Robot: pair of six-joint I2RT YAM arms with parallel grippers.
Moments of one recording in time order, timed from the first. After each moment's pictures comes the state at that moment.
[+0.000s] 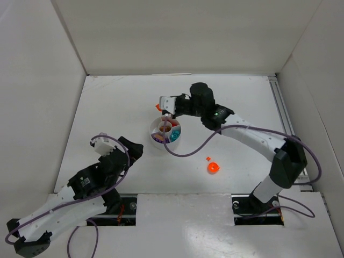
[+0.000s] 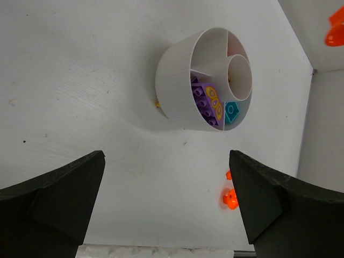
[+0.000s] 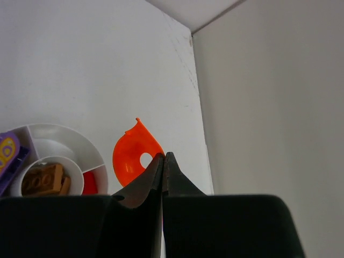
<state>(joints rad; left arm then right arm) -0.93 0.43 0.62 -0.86 -0.67 -1.31 0.76 1.57 1.34 0.02 -0.39 -0.88</state>
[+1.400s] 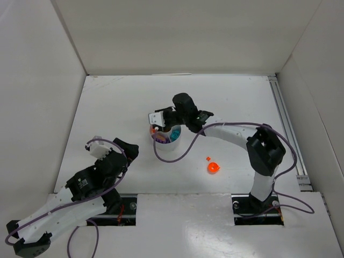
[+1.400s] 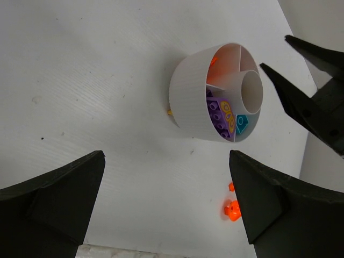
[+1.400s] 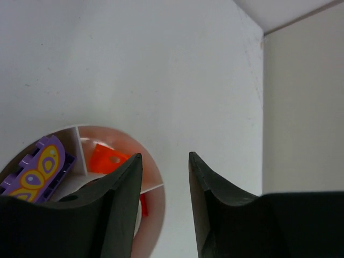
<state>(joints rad) -0.93 0.40 0.62 -0.95 -0.72 -1.41 0.81 1.85 1.37 0.02 -0.48 -1.00</state>
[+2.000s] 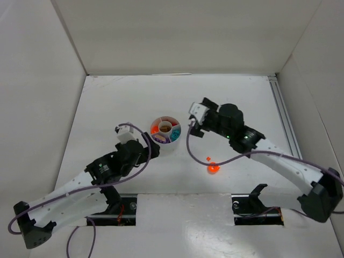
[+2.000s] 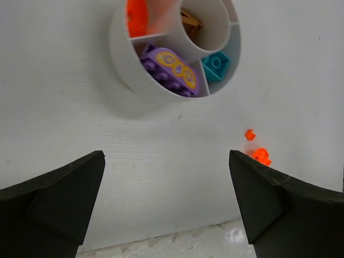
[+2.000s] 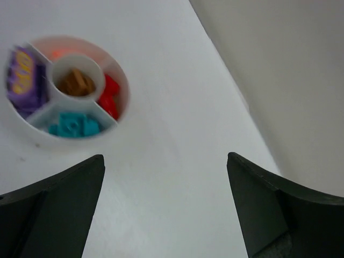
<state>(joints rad) -0.93 0.66 0.66 -0.67 -0.53 -1.04 0.74 1.22 0.97 0.00 -0.13 -0.65</state>
